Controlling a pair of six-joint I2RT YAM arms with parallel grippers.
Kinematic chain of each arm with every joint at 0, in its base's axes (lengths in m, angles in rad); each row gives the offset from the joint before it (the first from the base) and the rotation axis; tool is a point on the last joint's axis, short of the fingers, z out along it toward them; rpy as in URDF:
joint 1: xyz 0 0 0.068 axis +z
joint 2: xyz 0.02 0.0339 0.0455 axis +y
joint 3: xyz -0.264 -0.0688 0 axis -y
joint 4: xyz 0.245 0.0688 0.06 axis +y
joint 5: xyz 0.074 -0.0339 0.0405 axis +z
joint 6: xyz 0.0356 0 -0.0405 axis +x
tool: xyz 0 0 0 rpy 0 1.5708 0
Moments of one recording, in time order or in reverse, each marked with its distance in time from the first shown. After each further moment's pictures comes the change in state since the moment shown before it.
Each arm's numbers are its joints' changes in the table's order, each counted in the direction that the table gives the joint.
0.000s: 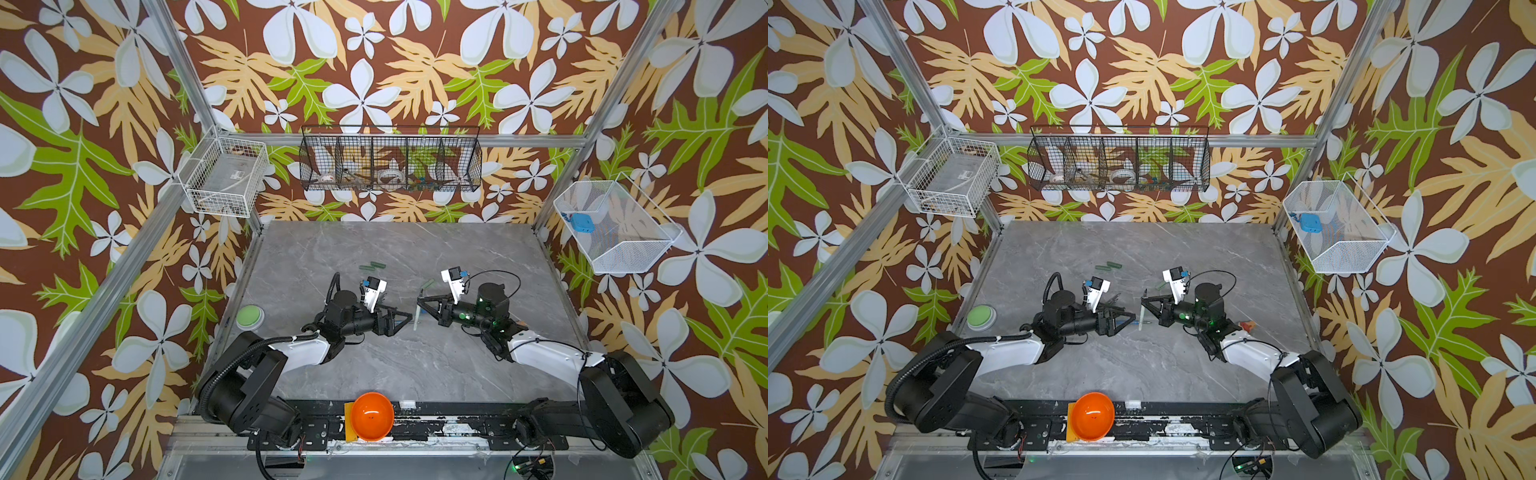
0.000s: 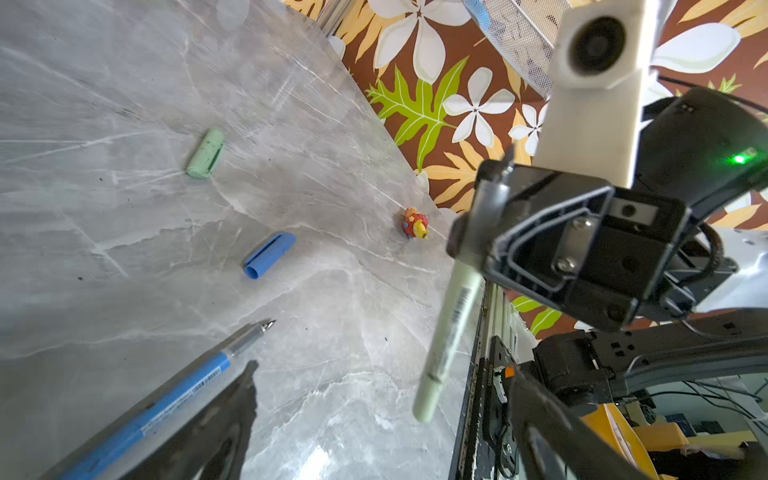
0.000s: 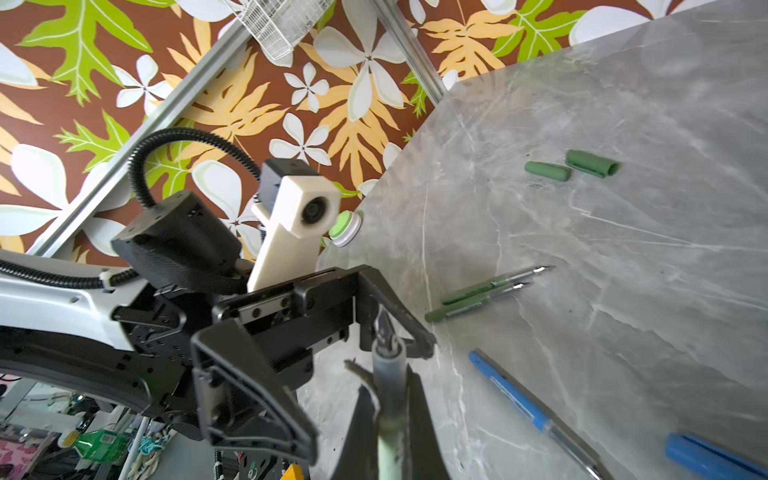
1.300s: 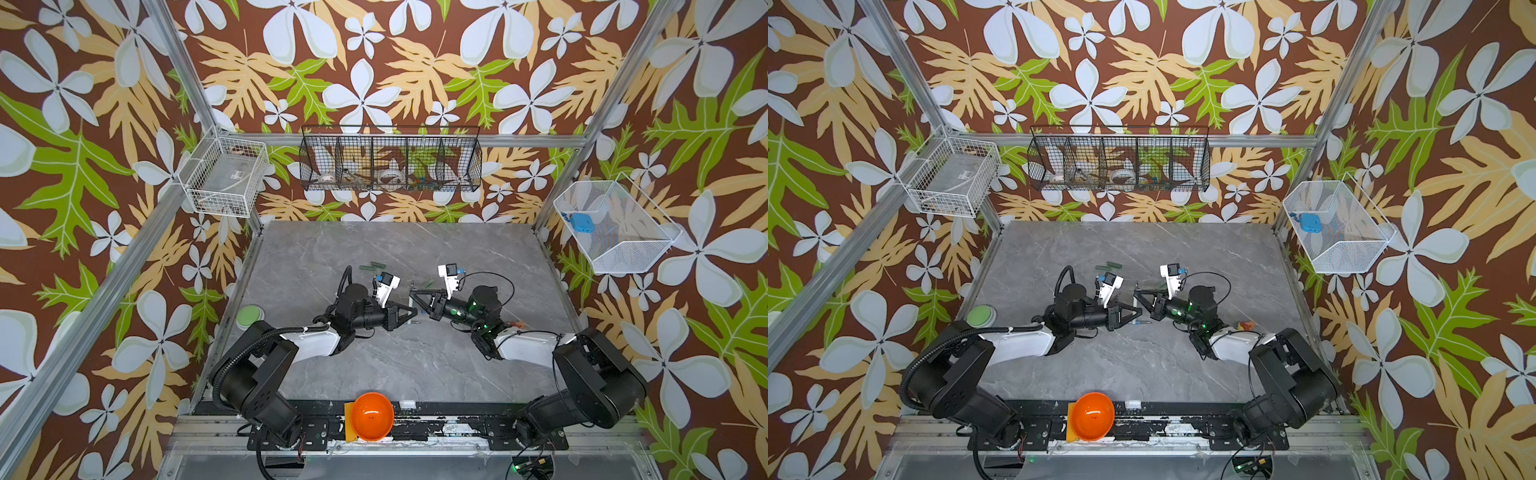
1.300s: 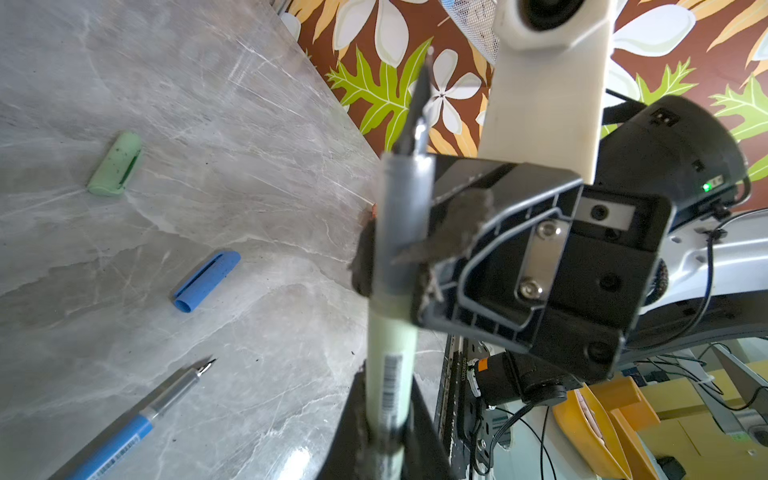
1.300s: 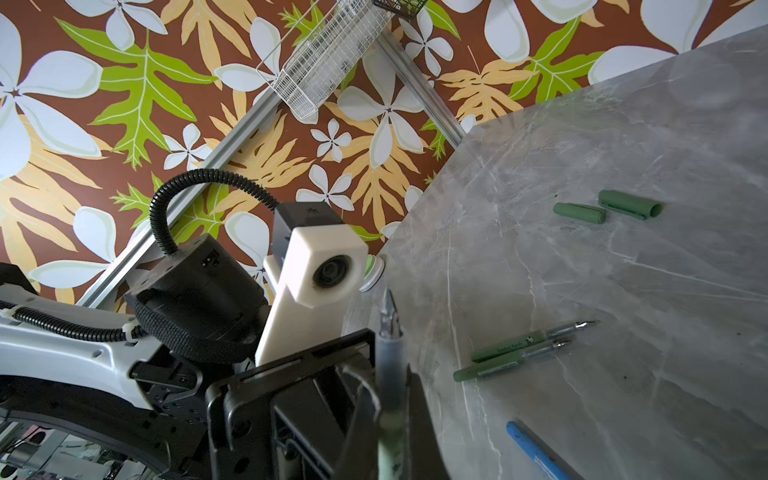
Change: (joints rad) left arm -0.045 0.074 0.107 0.006 -0.058 -0.014; right arm 0.035 0.160 0.002 -0.328 -0.071 0.178
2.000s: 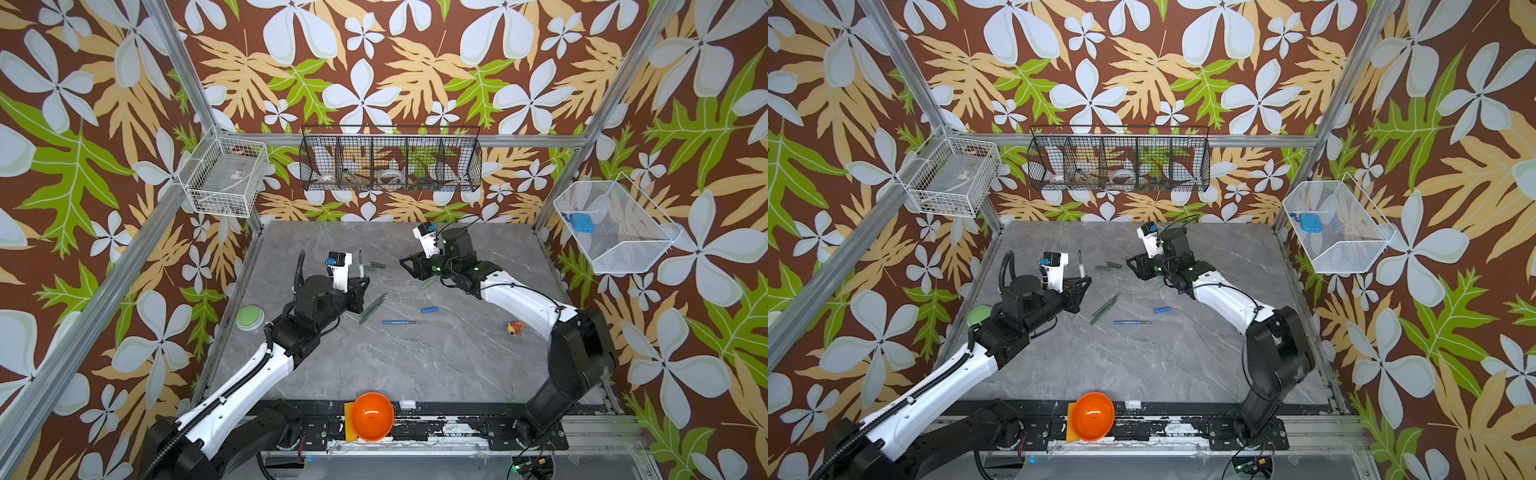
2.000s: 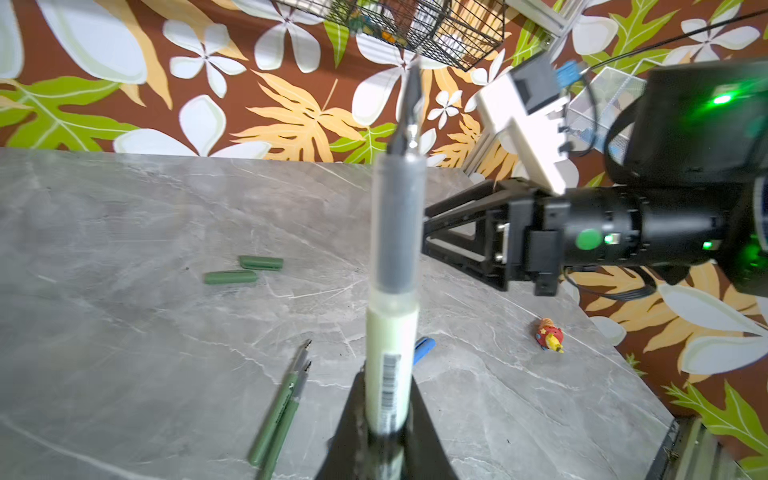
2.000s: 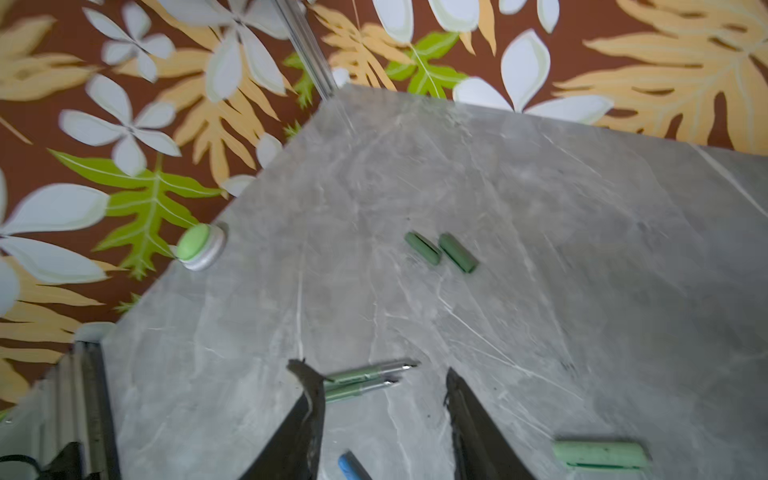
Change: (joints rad) left arm 0.092 -0.592 0.114 0.736 0.622 0.292; right arm 0.000 0.257 0.828 1.125 -0.274 -0.585
